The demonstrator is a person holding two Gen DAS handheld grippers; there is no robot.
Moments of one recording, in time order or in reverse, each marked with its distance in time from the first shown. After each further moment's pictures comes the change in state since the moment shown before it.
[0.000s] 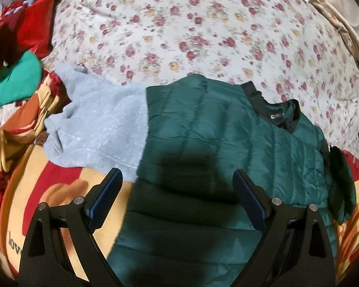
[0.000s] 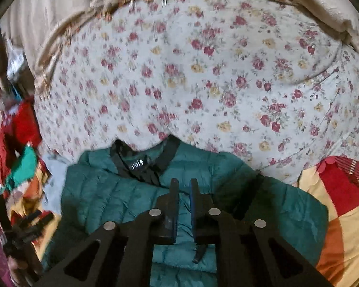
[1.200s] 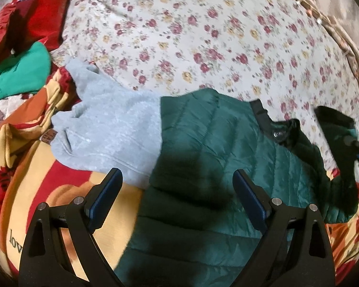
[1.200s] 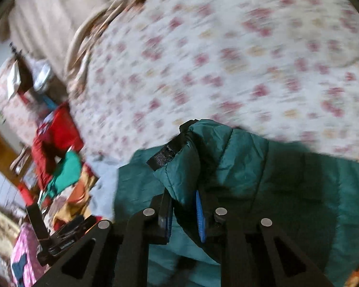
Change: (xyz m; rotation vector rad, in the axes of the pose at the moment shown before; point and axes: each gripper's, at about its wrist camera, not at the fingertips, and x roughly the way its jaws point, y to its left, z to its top) left arm -0.012 0.025 0.016 -0.091 -0.016 -0.020; right arm 0.025 0.068 0.007 0.076 0.053 0.326
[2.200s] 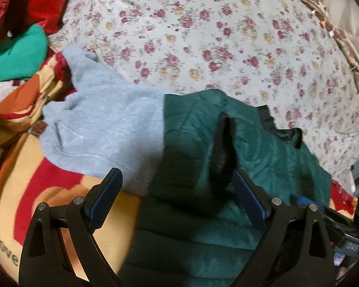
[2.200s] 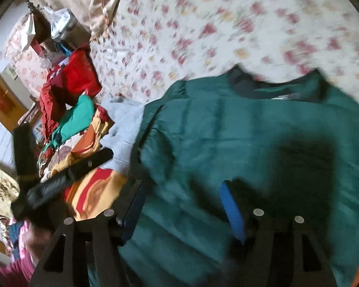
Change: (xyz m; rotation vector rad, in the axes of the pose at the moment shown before) left arm 0.026 0.014 0.008 -0.068 0.031 -0.070; right arm 0.075 0.049 -0.077 -0.127 0.177 0.062
